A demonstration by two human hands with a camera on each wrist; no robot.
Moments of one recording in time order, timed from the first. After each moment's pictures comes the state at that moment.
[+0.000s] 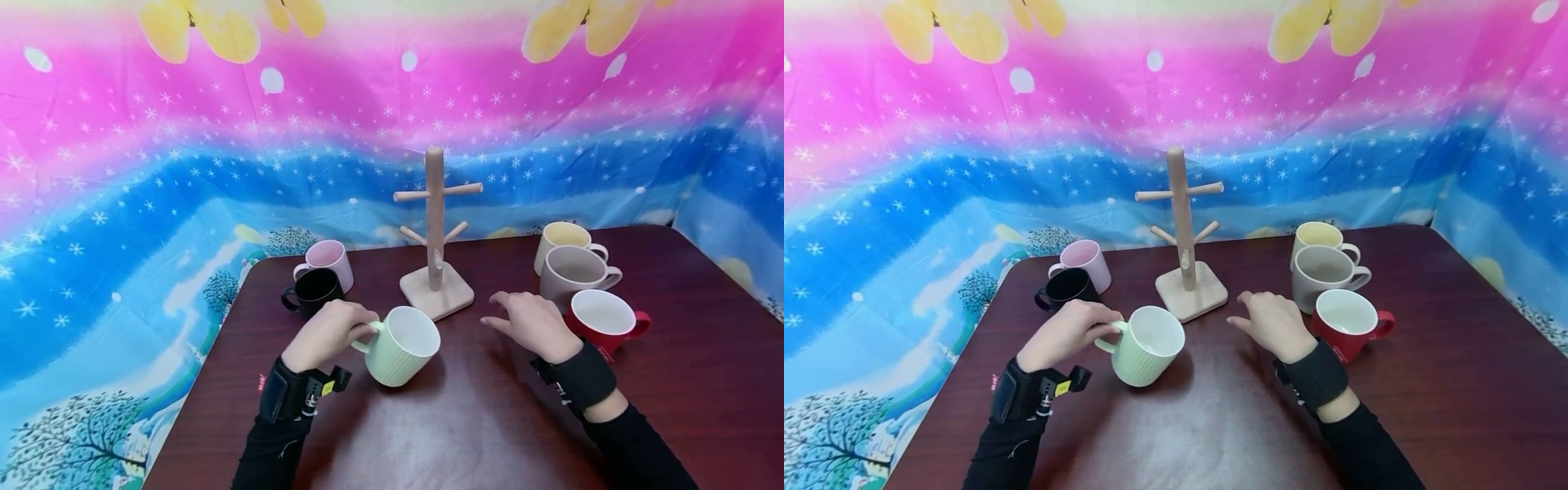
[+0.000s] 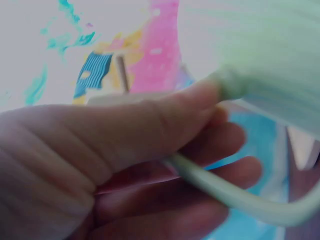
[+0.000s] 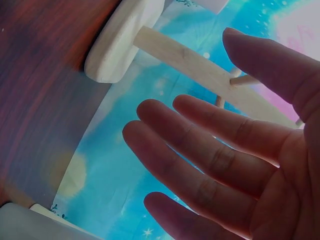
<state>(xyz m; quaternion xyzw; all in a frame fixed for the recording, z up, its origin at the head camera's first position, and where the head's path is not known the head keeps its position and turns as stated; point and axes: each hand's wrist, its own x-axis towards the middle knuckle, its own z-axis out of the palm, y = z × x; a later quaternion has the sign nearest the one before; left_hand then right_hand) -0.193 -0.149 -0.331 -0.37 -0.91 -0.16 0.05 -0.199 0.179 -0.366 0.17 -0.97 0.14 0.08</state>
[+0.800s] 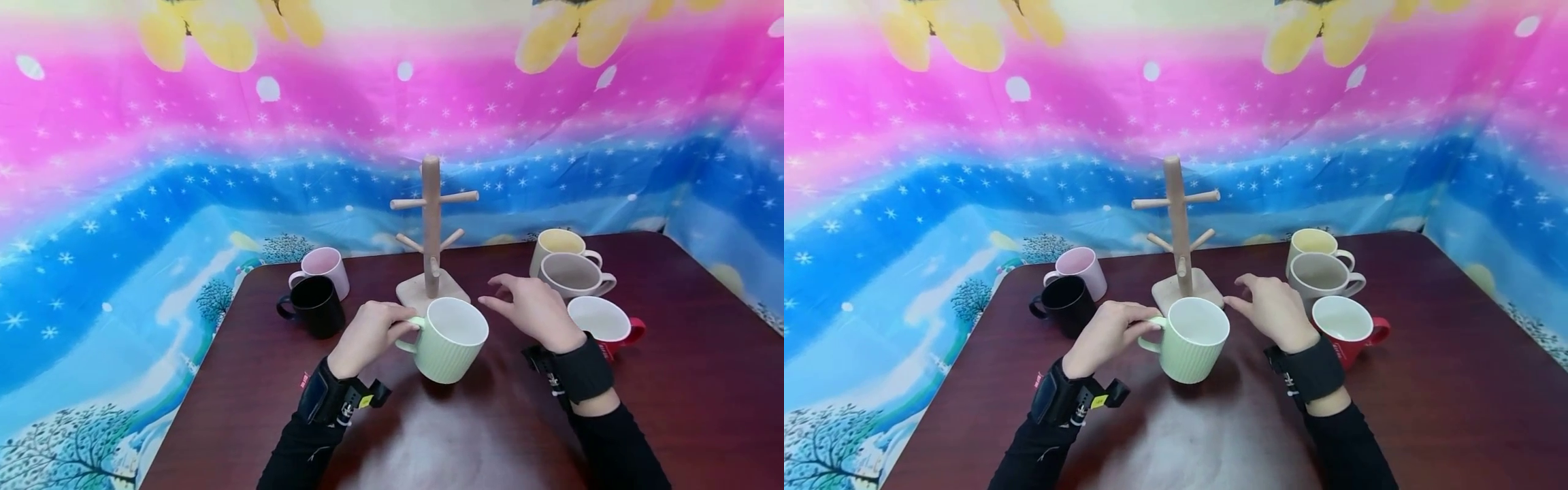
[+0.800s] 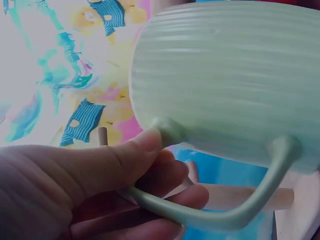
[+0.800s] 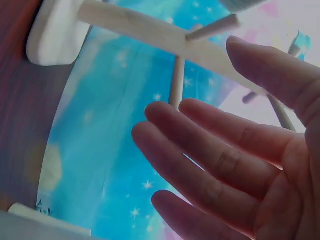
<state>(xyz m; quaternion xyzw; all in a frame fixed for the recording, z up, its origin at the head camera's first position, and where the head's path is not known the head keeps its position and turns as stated) -0.197 -0.088 -0.339 -0.36 -0.89 -0.26 0.12 -0.208 0.182 -0.341 0.14 -0.96 0.19 0.13</state>
